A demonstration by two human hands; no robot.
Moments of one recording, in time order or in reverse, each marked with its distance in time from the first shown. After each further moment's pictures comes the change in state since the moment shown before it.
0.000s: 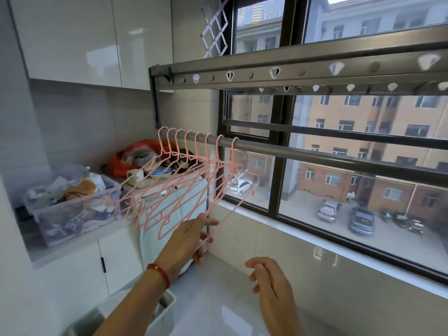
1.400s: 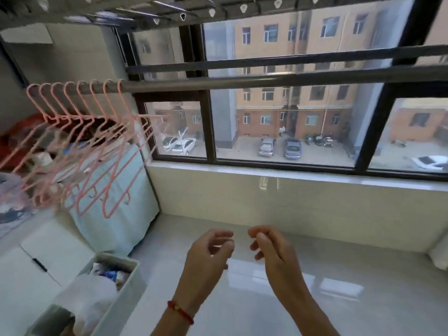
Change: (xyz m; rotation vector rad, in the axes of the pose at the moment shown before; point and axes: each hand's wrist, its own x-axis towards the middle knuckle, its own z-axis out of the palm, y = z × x) left_hand -0.127 -0.078 0.160 0.200 -0.270 0.051; right_hand -0.118 0.006 -0.124 0.042 0.248 0.237
